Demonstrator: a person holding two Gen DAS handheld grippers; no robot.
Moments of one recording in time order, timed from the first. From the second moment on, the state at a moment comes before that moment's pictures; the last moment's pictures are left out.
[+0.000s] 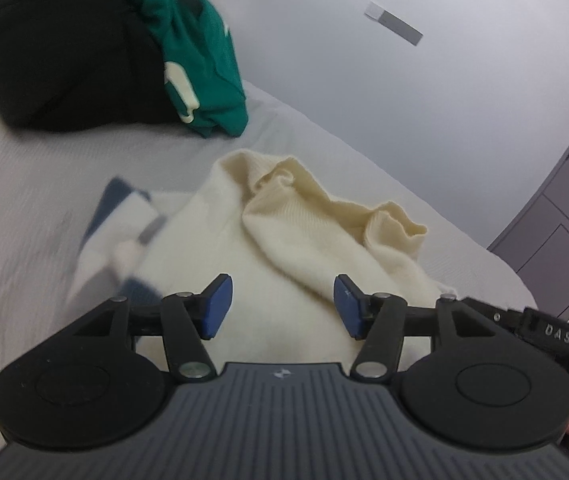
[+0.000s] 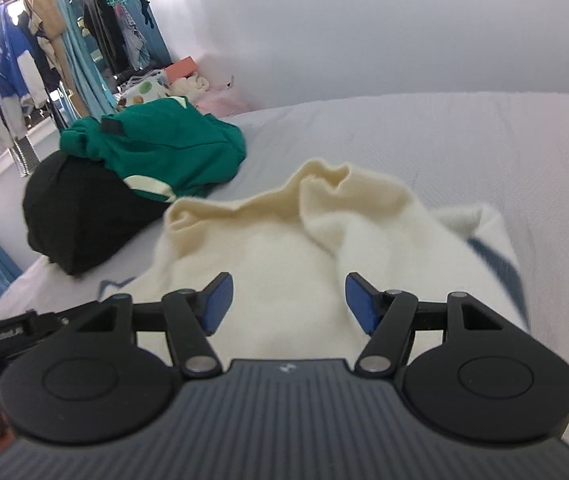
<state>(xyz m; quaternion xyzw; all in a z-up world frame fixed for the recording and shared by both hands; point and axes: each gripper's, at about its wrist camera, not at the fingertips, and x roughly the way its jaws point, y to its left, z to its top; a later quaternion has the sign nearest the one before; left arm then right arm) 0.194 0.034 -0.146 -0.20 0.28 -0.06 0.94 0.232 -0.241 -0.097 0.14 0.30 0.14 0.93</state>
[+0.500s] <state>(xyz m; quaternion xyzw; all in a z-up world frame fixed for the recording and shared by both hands) 0.176 0.055 -0.175 -0.31 0.33 -0.03 0.89 0.217 -0.271 -0.136 0.31 0.39 0.09 0.87</state>
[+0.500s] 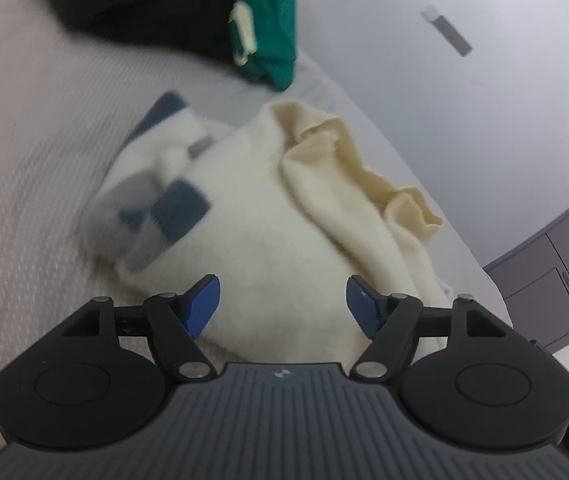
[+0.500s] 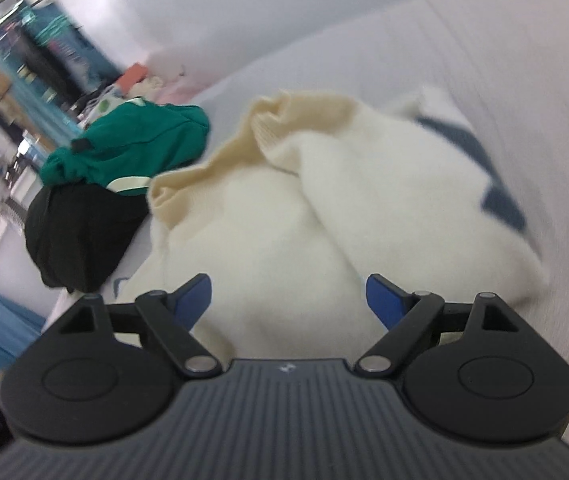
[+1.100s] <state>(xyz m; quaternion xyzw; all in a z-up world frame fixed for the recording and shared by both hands) 0.178 0.056 -0.207 -0.38 0.40 0.03 0.83 0.211 -0.281 -0.183 0.46 0.46 0.09 0.76</state>
